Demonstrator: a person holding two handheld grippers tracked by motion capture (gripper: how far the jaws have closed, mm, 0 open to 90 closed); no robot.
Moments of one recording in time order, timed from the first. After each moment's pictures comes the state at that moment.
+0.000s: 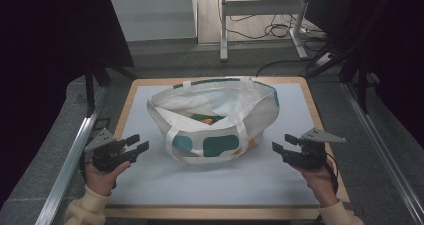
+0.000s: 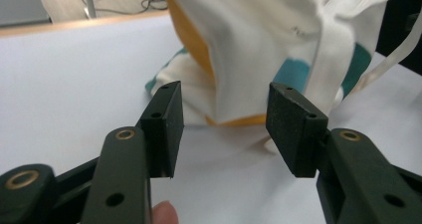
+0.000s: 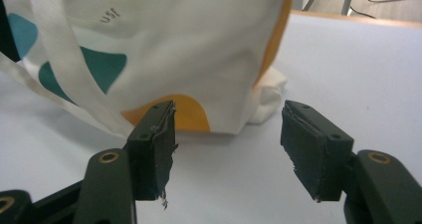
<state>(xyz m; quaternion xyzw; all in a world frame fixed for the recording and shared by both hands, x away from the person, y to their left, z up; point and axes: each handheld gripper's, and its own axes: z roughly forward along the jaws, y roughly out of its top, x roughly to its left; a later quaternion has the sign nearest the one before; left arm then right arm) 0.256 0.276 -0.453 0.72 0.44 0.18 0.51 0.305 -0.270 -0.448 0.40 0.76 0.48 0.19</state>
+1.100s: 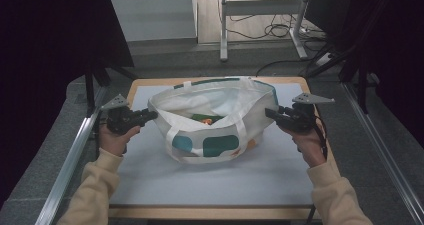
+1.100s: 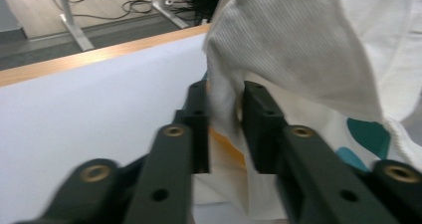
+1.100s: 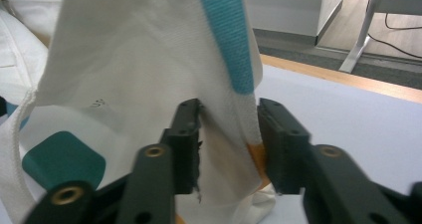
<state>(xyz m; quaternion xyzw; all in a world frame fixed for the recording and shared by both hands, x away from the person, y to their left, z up) 0.347 0.269 -0.430 0.73 0.41 0.15 0.52 0.384 -0.247 -0.406 0.37 0.76 0.51 0.18</state>
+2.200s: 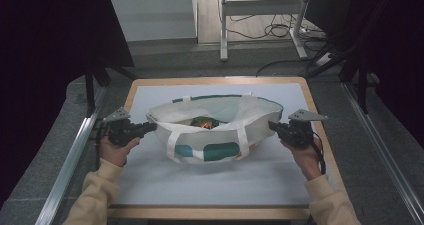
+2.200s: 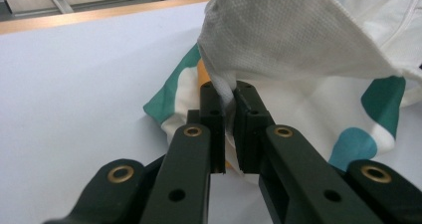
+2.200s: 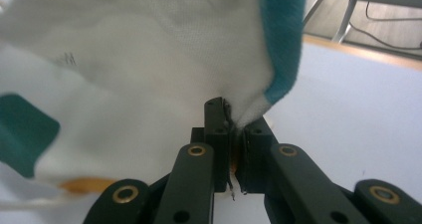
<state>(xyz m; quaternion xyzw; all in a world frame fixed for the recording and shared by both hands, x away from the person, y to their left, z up) 0.333 0.273 -0.465 0.74 0.43 0.13 0.51 0.365 -0.251 -0.451 0.38 0.77 0.47 0.20</state>
